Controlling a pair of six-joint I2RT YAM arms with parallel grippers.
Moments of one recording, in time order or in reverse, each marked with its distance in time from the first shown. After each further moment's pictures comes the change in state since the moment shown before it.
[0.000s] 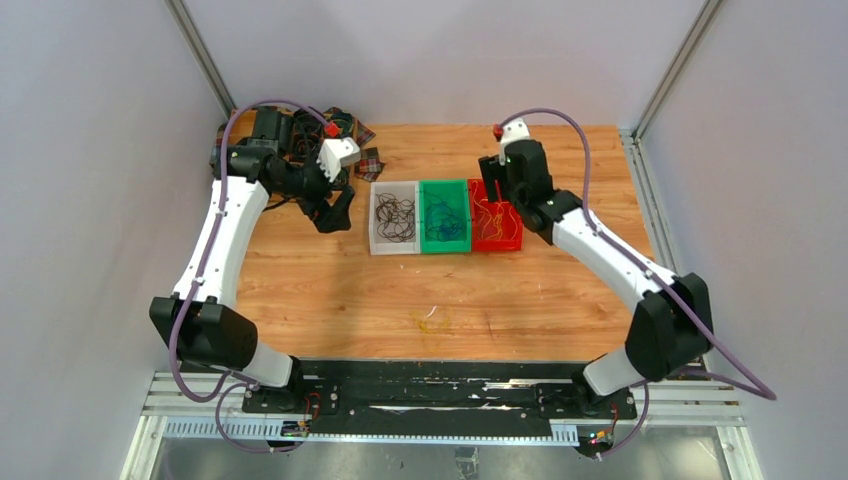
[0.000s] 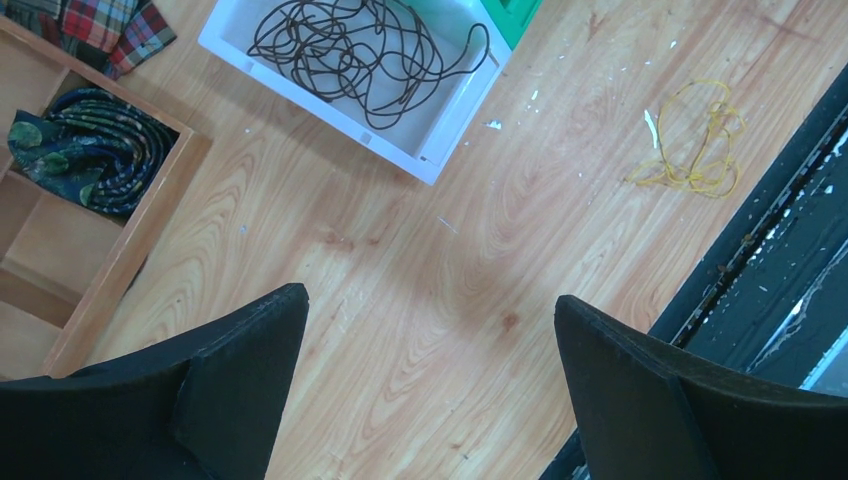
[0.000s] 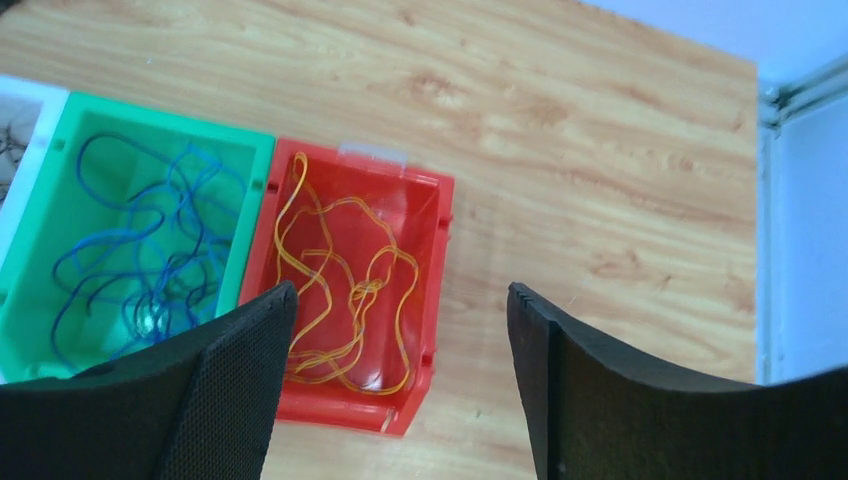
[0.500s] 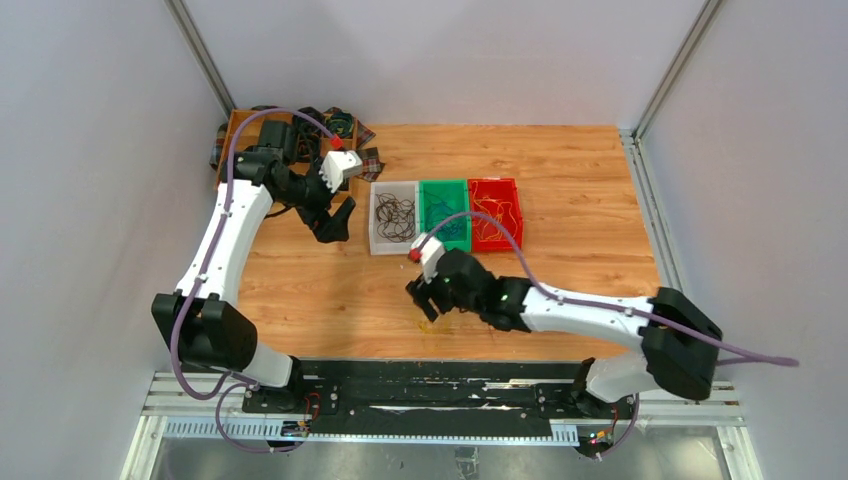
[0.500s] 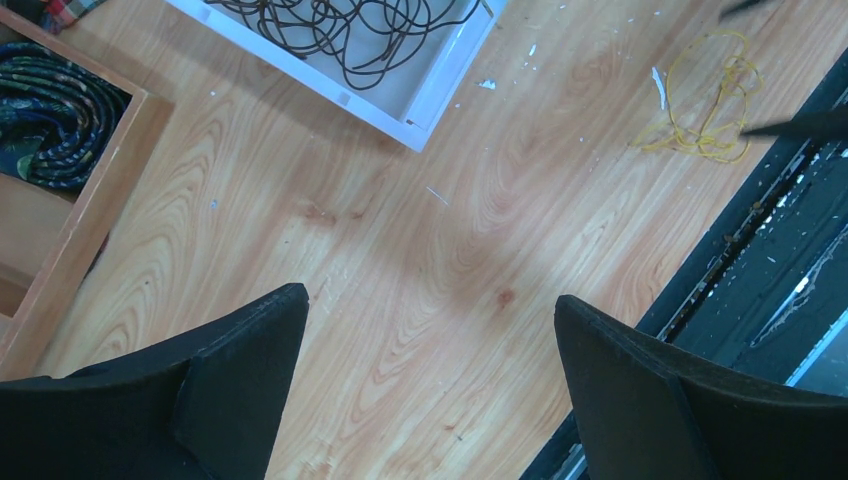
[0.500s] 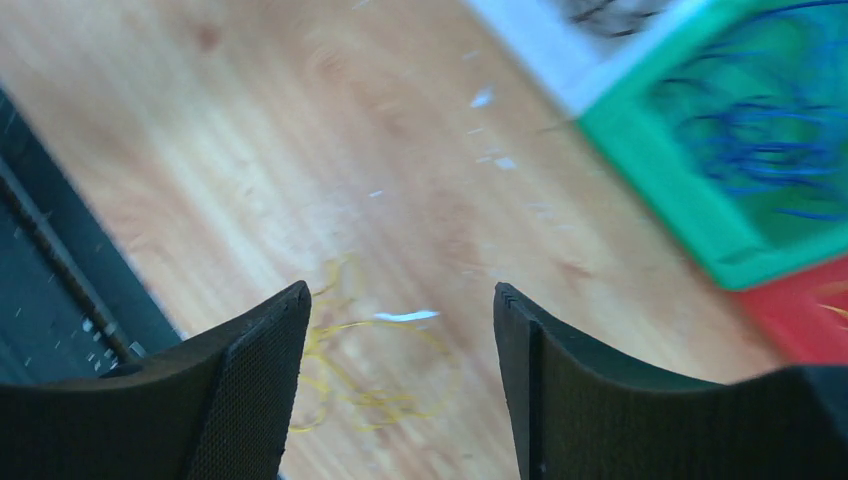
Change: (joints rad) left arm 0.000 -0.006 -0.079 -0.004 -0.034 0.036; right arm 0.527 -0.195 -0.462 0.189 -0.235 0.154
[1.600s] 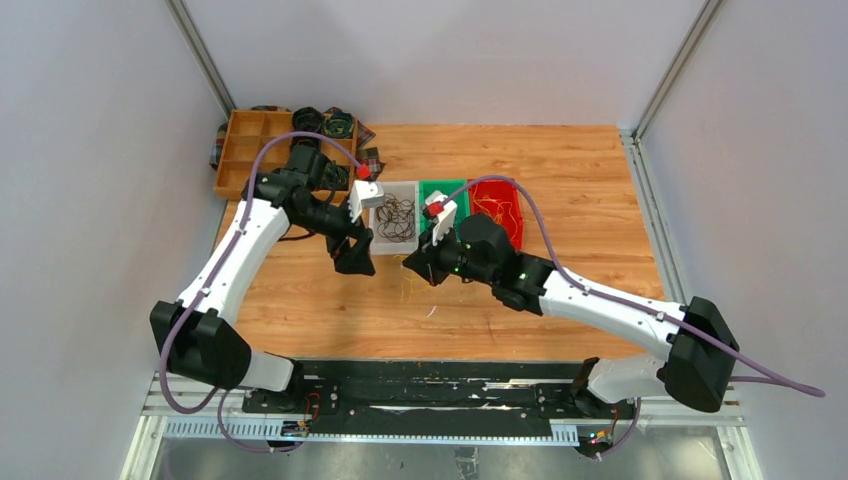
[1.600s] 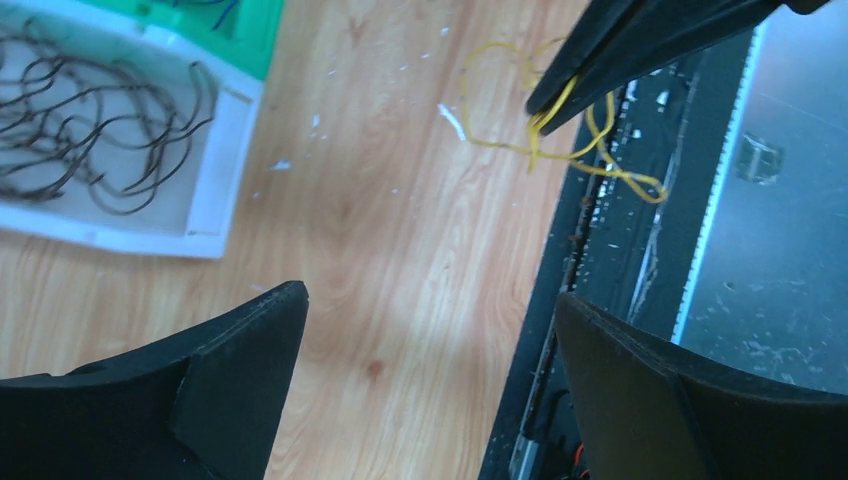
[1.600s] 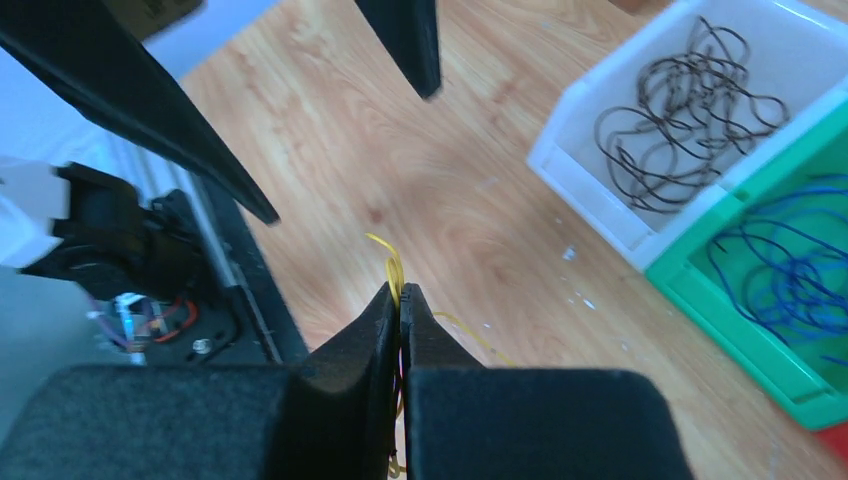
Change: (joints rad) left arm -0.127 -0.072 -0.164 -0.002 0.241 0.029; right arm -0.030 -0.024 0.139 0.064 -0.231 0.164
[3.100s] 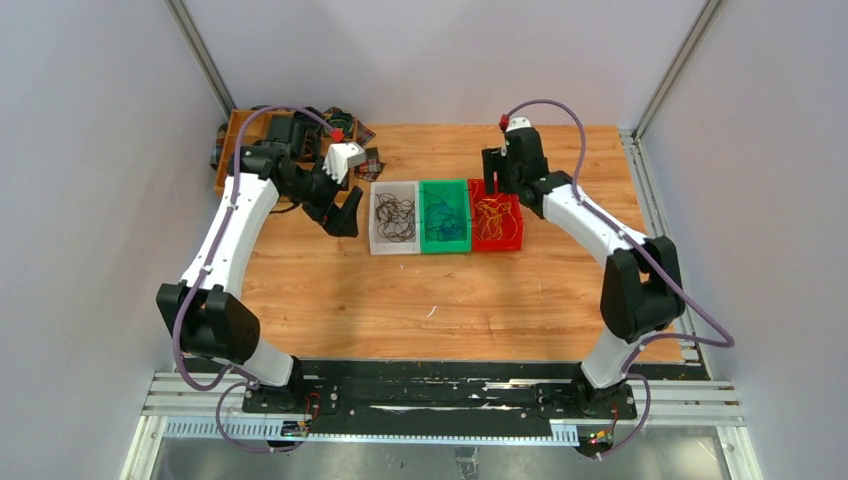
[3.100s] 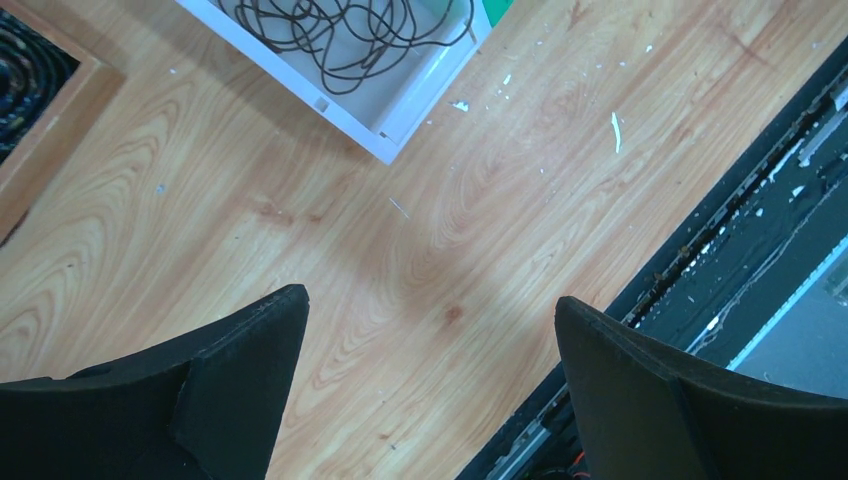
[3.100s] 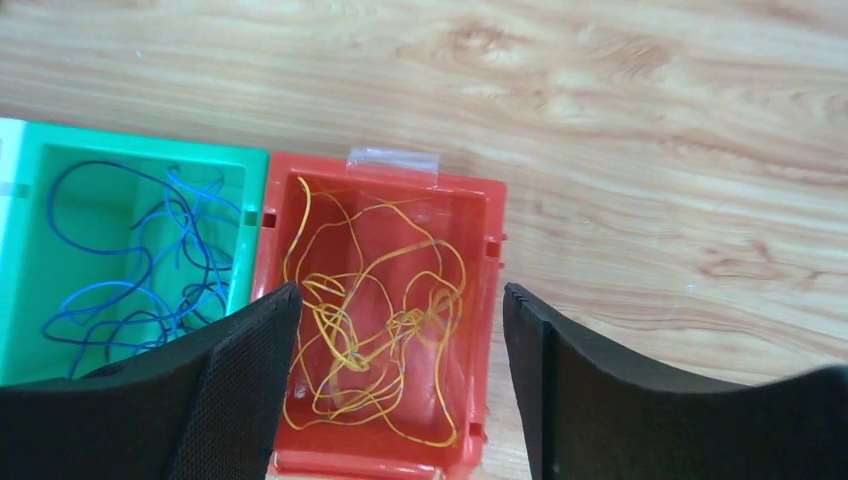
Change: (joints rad) left arm 0.097 0.118 0.194 0.002 -0.244 -0.226; right arm -0.603 0.441 0.410 -0.283 0.278 -0.124
